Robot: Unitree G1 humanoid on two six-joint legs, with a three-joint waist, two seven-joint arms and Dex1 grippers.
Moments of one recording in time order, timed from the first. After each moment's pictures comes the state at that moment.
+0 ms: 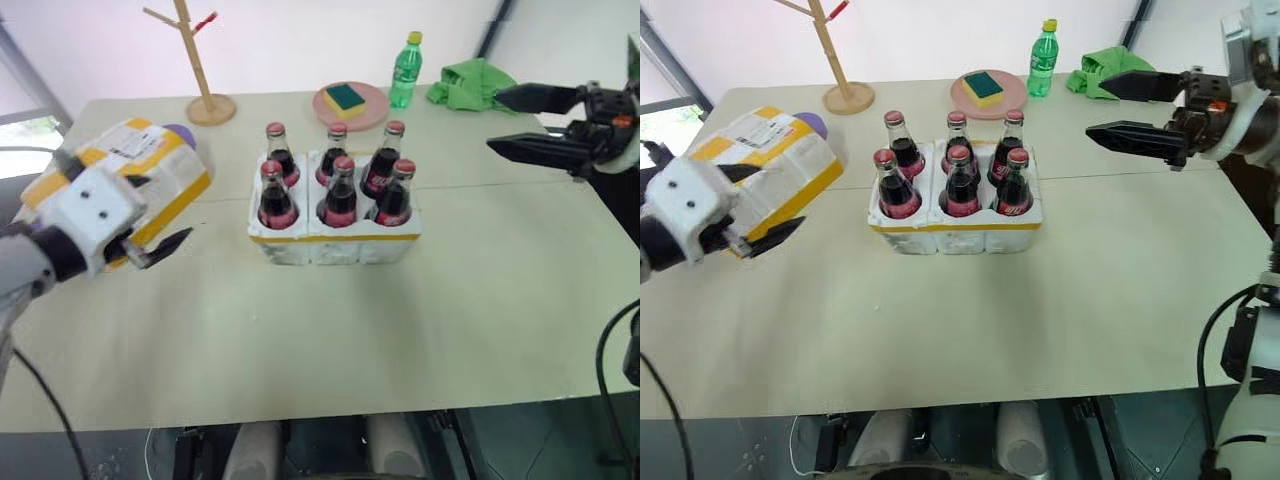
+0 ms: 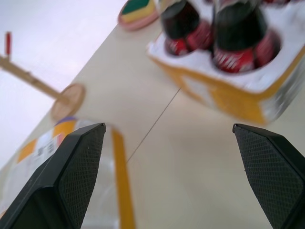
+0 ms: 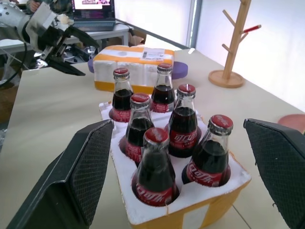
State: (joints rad) left arm 0.03 1.02 0.50 -0.61 -0.25 0.59 -0.71; right arm -0.94 -0.95 -0.19 0.32 0.57 0.57 1.43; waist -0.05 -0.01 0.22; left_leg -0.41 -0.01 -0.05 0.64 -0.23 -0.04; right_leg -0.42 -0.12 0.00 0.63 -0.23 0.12
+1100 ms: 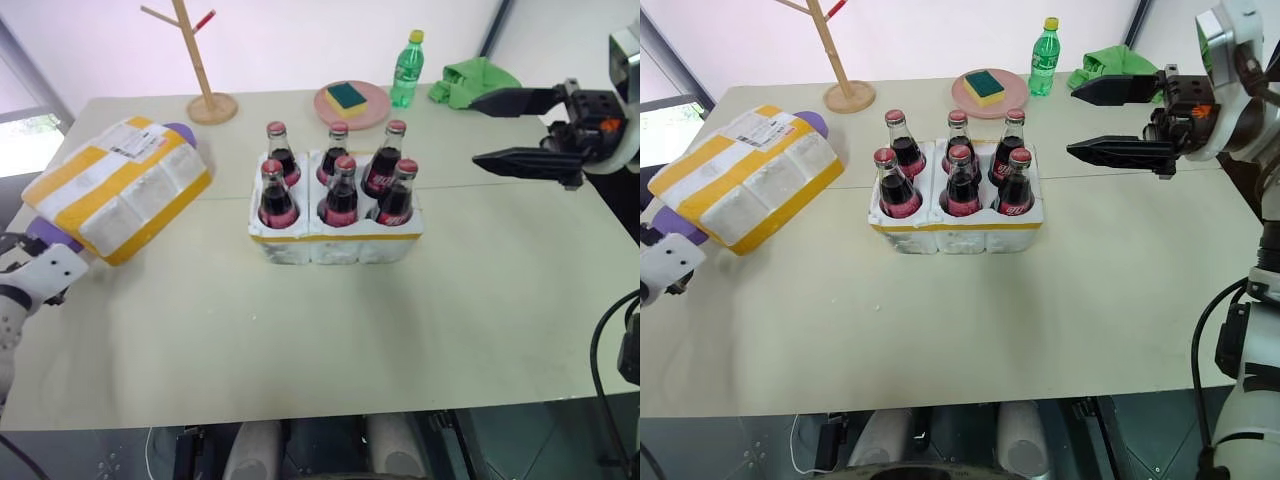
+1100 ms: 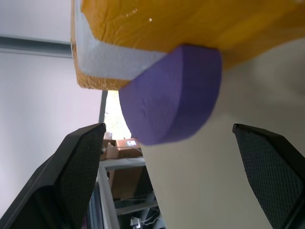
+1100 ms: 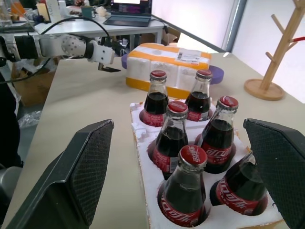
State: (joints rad) left arm -0.09 0.96 0.25 0.33 0.42 0.03 -0.27; right arm -0.96 -0.94 -0.15 0.26 0.60 0.58 1.51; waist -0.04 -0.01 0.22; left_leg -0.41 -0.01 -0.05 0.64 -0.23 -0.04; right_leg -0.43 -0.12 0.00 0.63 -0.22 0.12
